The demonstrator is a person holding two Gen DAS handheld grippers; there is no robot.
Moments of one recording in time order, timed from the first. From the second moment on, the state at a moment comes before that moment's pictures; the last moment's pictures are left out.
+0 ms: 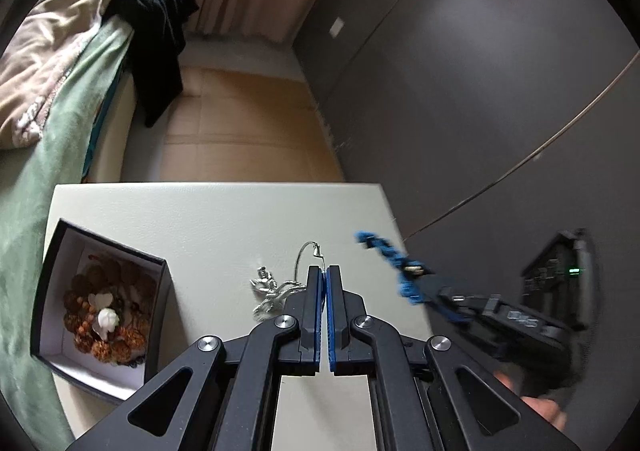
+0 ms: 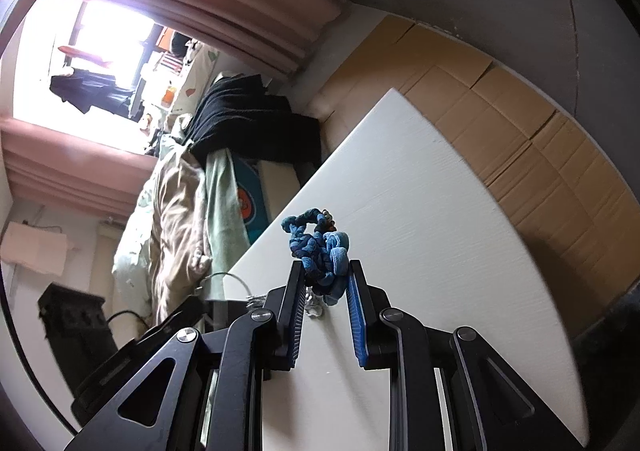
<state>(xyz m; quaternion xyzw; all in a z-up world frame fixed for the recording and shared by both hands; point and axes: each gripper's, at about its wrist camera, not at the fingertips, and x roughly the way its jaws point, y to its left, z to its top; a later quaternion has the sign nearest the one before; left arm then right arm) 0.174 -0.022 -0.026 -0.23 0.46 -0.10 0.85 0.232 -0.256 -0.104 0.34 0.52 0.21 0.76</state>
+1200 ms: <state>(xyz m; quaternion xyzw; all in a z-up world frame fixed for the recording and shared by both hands) 0.071 0.061 0.106 -0.24 0.31 -0.06 0.92 0.204 -0.156 -0.069 0.32 0.48 0.37 0.73</state>
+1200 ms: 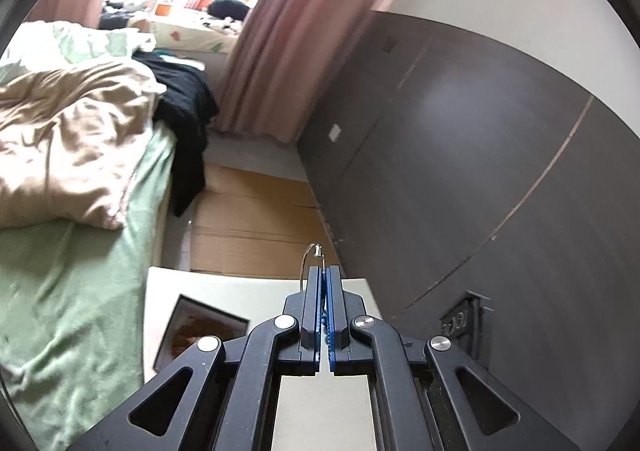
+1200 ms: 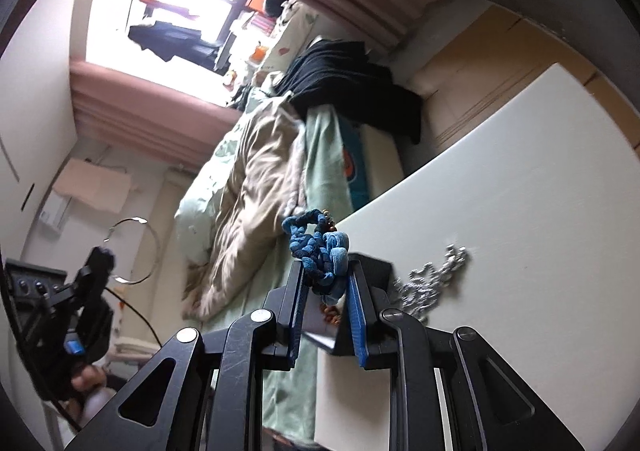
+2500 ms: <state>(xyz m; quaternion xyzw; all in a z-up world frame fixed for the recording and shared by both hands) 0.068 0.151 -0.024 -0.34 0.32 0.06 0.88 0.186 -0.053 -0.085 0.25 0.48 0.41 0.73</state>
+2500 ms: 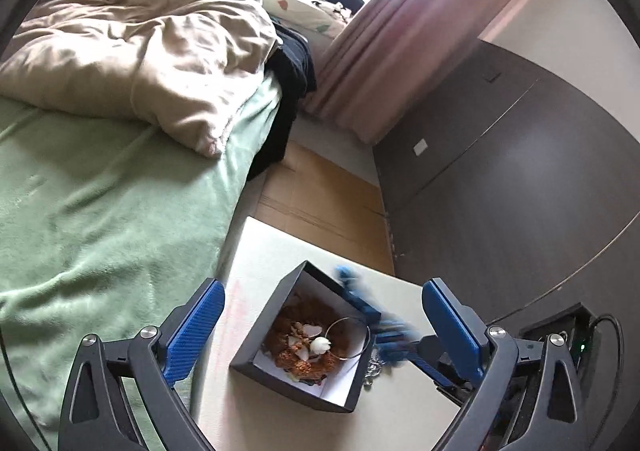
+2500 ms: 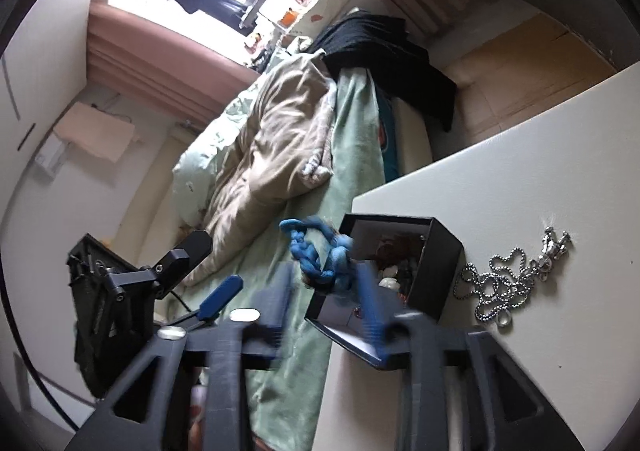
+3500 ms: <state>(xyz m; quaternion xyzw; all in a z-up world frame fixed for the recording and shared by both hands) 0.110 0.031 -0.044 -0.19 0.38 -0.03 0.90 0.204 -0.197 -0.093 0.26 0.51 0.25 0.78</state>
